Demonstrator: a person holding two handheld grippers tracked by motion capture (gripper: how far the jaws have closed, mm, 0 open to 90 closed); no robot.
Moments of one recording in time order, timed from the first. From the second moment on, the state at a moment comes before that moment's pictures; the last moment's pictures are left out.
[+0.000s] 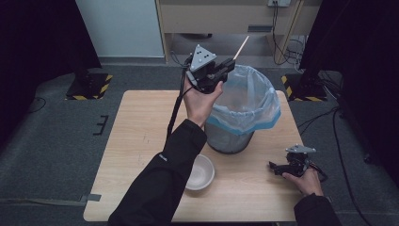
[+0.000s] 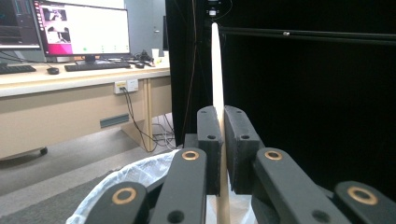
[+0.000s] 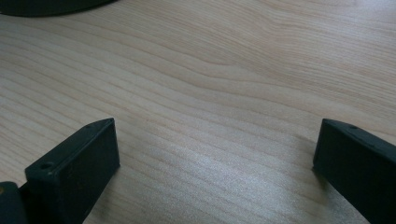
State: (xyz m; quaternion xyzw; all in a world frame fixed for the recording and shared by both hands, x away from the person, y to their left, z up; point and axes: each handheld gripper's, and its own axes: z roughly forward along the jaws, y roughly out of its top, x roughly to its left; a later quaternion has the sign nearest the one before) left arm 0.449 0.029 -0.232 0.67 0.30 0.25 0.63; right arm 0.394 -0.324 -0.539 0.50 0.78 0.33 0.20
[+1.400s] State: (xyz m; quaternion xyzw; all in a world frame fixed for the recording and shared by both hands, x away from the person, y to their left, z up) left arm 0.445 0.080 -0.237 0.66 0.31 0.25 0.64; right arm 0.394 -0.324 -0.539 0.49 0.78 0.33 0.20
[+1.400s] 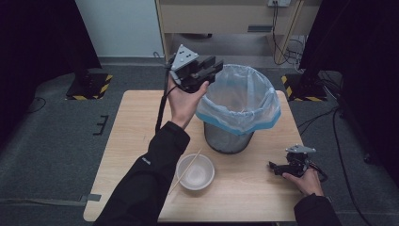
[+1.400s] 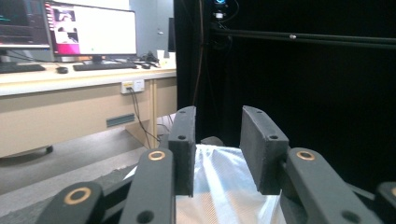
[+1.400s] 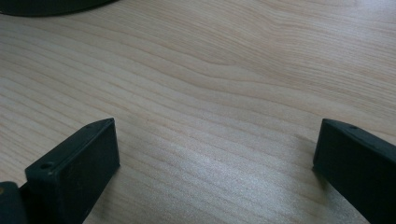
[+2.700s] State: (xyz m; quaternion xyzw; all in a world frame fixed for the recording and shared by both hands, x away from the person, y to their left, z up) left arm 0.375 0.176 -0.376 0.73 0.38 0.21 0.53; right arm 0.394 -0.324 -0.539 0.49 0.78 0.33 0.20
